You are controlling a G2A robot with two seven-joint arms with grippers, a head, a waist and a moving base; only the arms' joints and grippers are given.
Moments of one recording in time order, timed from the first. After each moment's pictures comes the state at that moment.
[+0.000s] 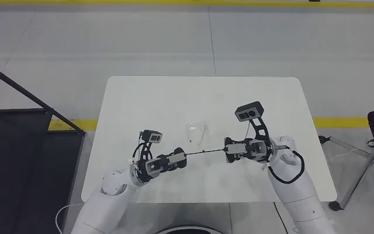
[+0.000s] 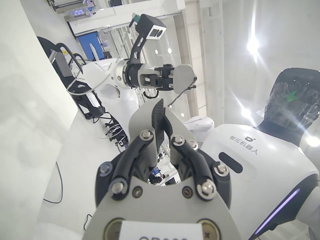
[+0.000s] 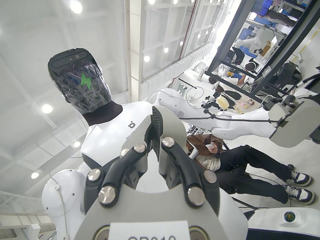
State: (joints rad) left arm 1.34 -1.21 -1.22 -1.53 -0.72 -0.65 -1.08; right arm -0.99 -1.24 1.20 -1.44 1.05 -0.28 1.54
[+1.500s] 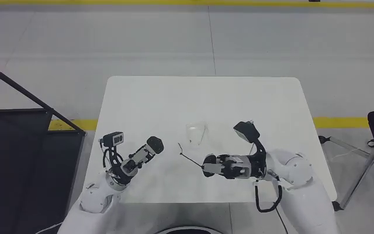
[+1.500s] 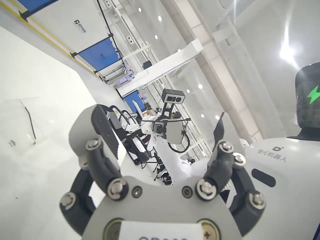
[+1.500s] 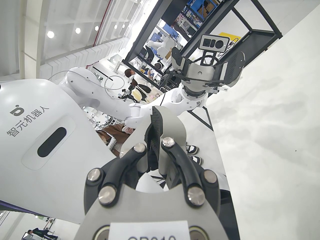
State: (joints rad) left arm 1.55 -1.20 -1.44 -1.68 -0.38 -0.83 -0.66; right arm -1.19 -1.18 1.29 -1.75 0.38 -0.54 1.28
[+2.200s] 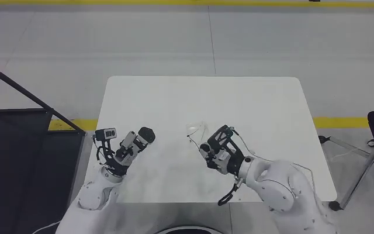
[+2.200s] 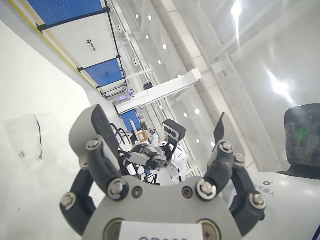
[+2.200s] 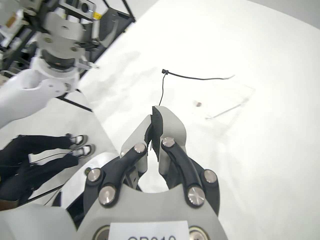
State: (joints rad) left arm 1.53 -1.20 -1.45 -1.68 -0.47 -0.72 -0.55; right arm -1.26 -1.18 1.15 -2.08 -0.94 -0.17 0.91
